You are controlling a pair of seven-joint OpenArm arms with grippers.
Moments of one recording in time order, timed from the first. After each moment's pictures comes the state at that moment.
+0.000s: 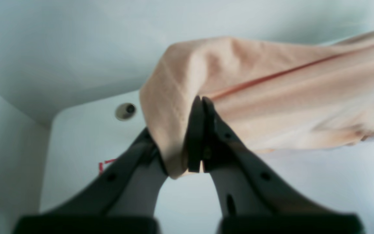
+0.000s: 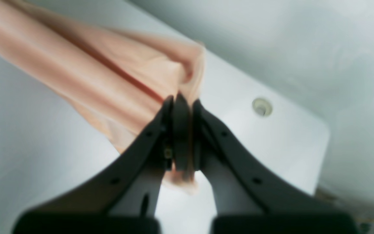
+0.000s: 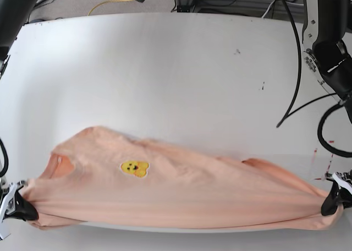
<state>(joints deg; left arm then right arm) -37.0 -24.6 -26.4 94.3 -44.1 -35.9 75.9 49.2 48.0 -0.6 76.6 61.5 38.5 -74.2</state>
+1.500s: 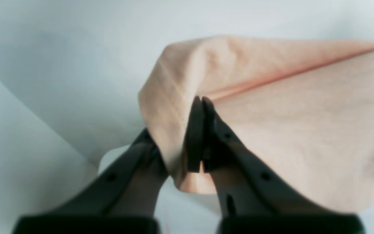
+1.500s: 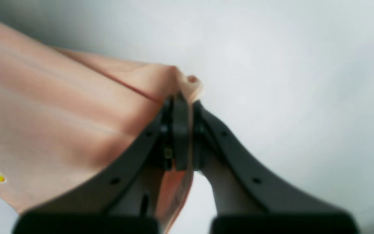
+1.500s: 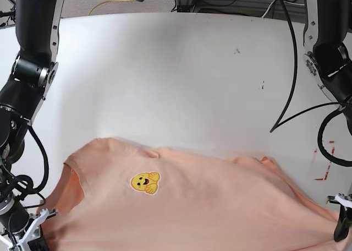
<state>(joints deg) -41.5 -24.8 -22.9 92.5 -28.4 -35.9 55.2 49.4 27.4 10.0 87.6 19.3 38.9 -54.0</state>
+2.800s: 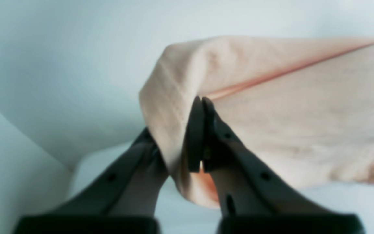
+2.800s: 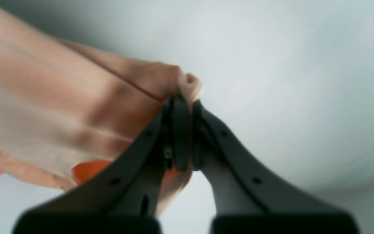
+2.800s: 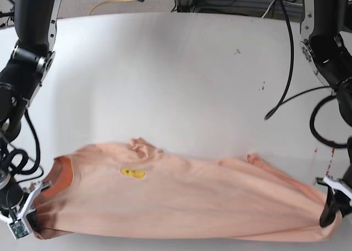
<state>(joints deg) -30.0 -24.1 -23.0 100.5 -35.8 -33.5 55.7 37.1 28.8 14.9 103.7 19.2 41.4 -63.9</state>
